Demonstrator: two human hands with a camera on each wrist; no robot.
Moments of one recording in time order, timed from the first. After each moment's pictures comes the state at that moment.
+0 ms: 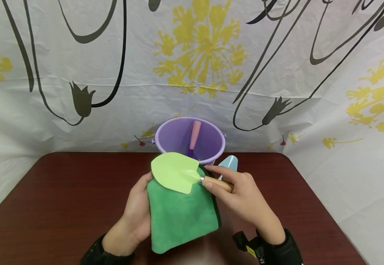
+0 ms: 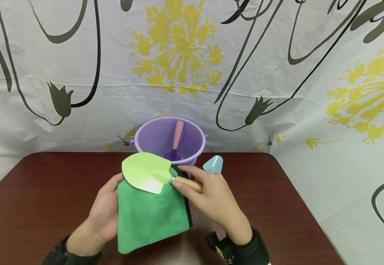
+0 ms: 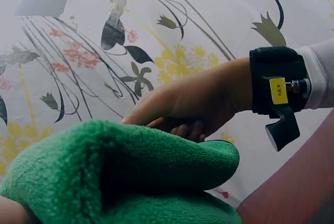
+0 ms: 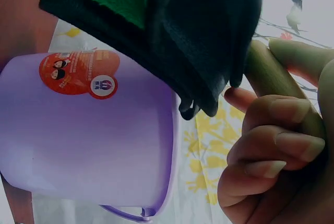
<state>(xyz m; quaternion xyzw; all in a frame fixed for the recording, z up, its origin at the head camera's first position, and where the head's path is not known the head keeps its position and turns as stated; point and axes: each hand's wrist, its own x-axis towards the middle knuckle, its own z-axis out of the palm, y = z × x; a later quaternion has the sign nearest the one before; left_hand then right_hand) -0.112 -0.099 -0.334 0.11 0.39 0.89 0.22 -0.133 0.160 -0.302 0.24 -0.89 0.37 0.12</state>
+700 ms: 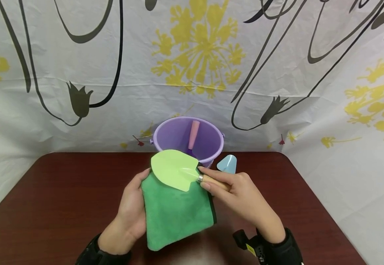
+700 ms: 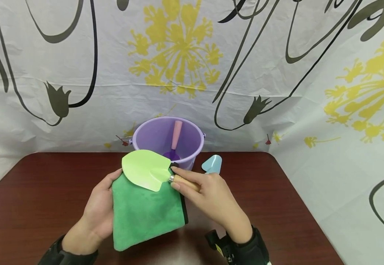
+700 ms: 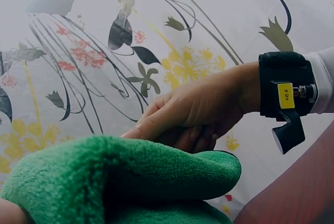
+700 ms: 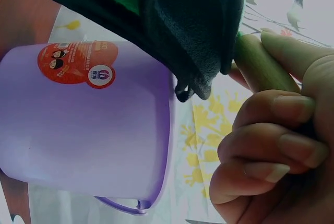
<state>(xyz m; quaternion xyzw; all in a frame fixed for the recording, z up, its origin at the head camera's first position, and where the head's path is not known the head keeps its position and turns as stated) -0.112 -0.099 -0.334 0.05 0.43 0.88 0.18 -0.134 0.164 -0.303 0.27 -0.88 0.37 0.08</state>
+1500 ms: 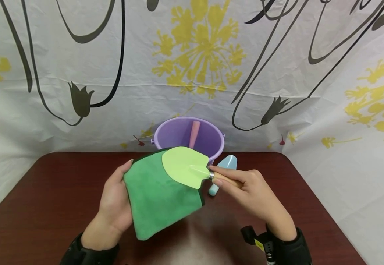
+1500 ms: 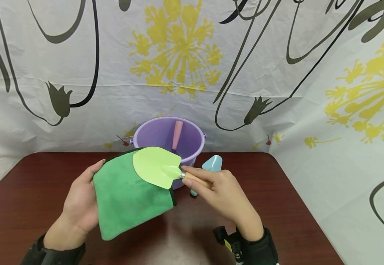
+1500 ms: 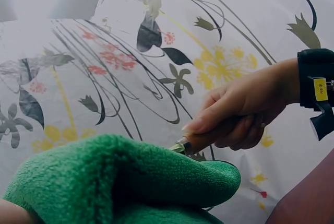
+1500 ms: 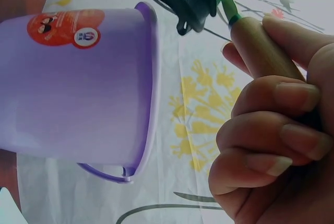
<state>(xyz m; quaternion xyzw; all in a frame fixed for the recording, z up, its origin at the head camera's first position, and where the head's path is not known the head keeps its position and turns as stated) -0.119 -0.132 -0.325 0.06 0.39 0.91 0.13 -0.138 0.184 -0.295 0.29 -0.87 0.38 0.09</state>
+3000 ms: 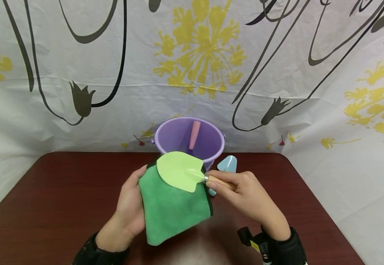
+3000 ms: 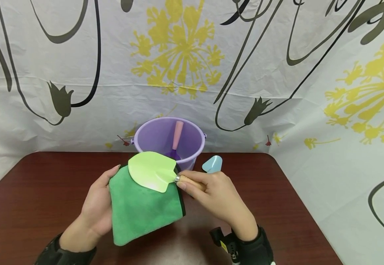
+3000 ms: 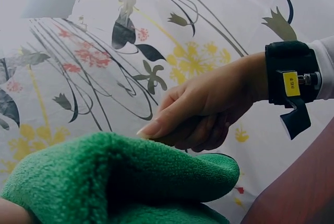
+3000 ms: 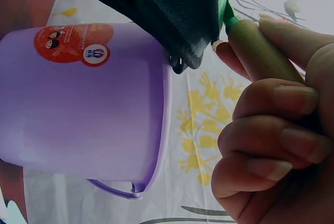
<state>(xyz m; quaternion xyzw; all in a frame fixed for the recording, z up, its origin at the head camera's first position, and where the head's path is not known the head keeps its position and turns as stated) -0.112 -0.103 -0.328 0.06 0.43 0.89 0.15 -0.138 0.174 -0.300 0.32 -0.87 0.36 0.09</state>
